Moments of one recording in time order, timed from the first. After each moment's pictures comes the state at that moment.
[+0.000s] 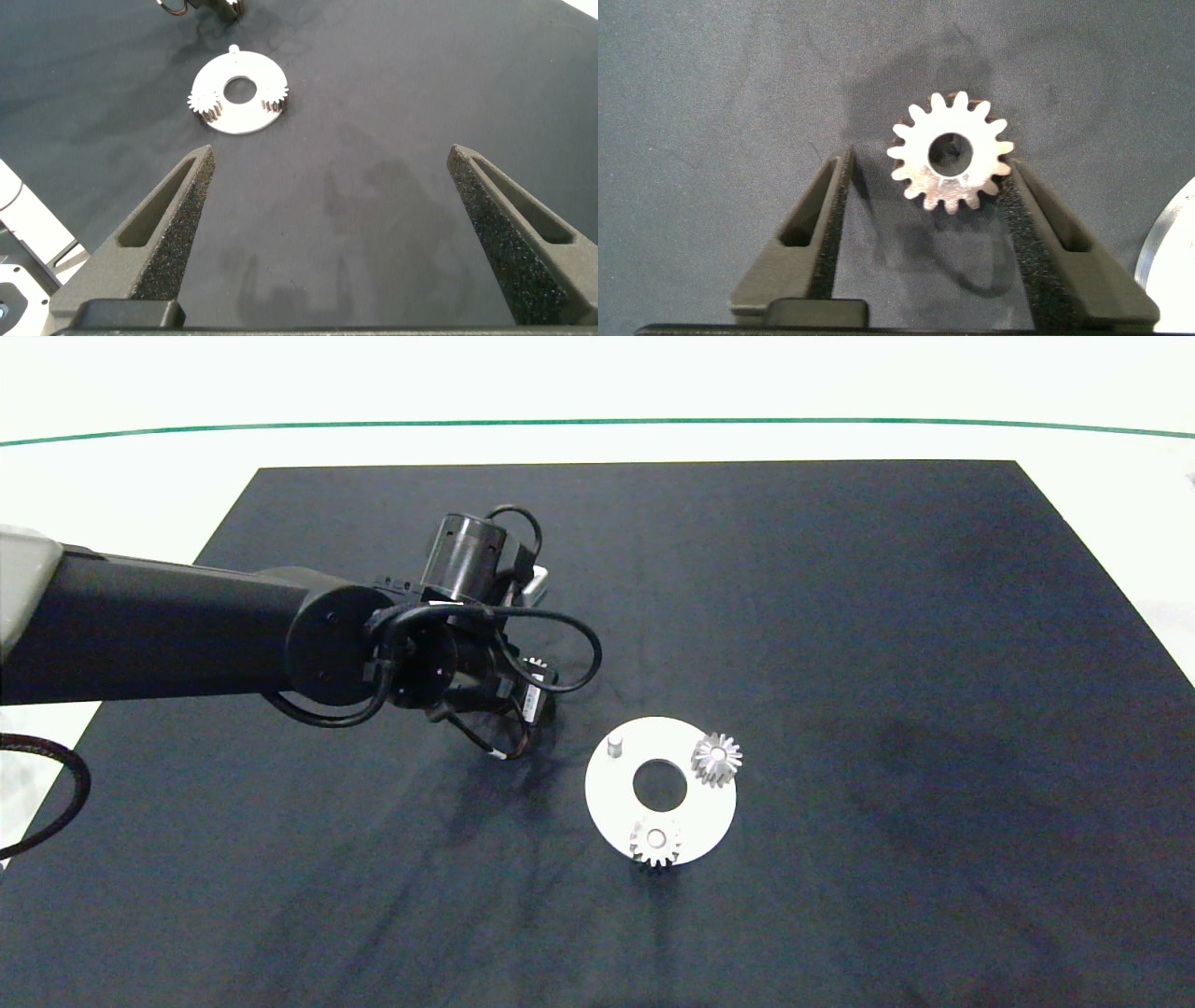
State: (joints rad) left arm -0.55 1.93 -1.51 0.22 0.30 0.02; right arm 0.73 0.71 -0.88 0.30 -0.15 -0.32
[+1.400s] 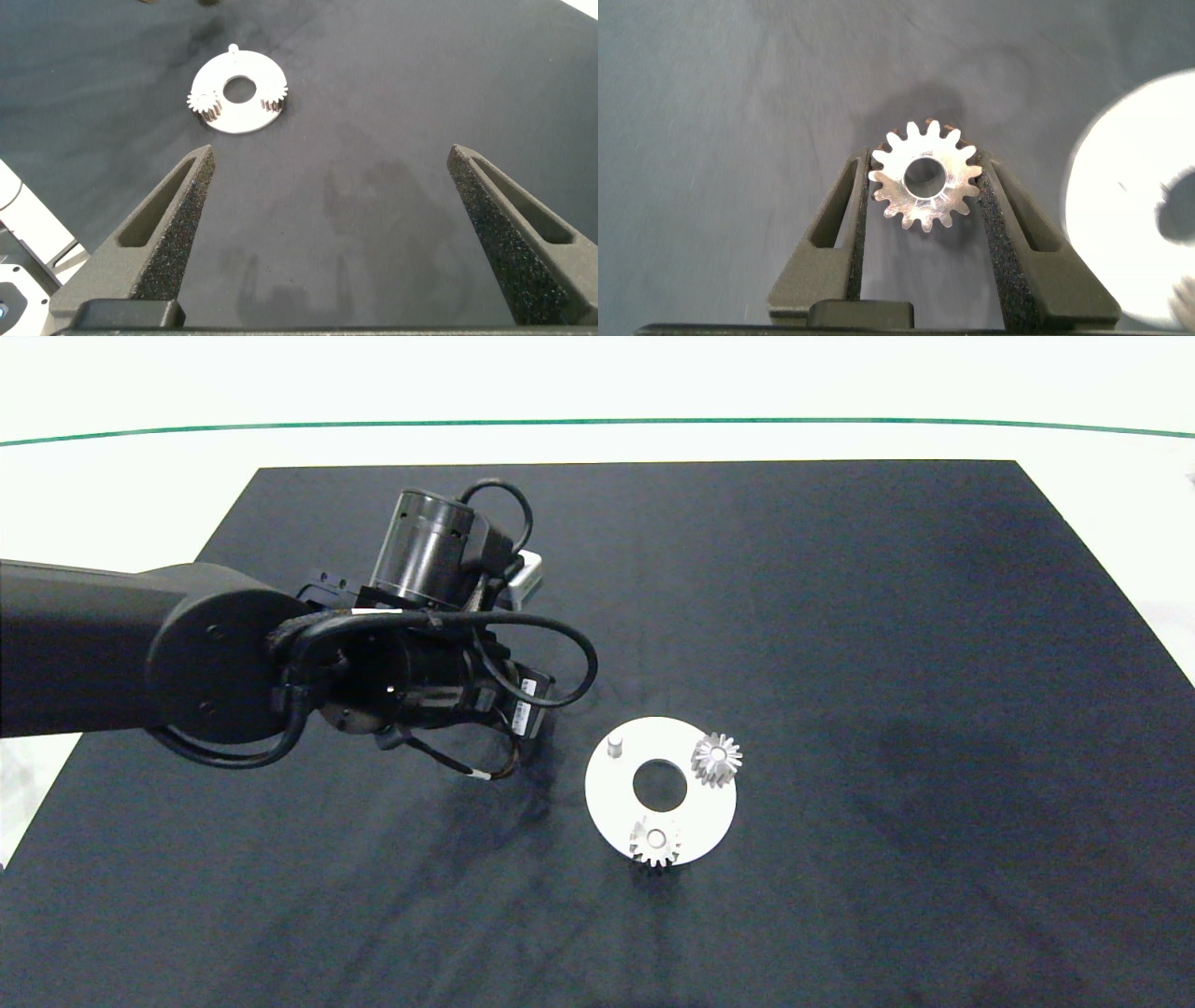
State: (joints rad) left arm -0.63 1.76 -1.35 0.17 0.30 0.03; right arm 0.73 0.71 -0.88 0.31 -0.16 -0.32
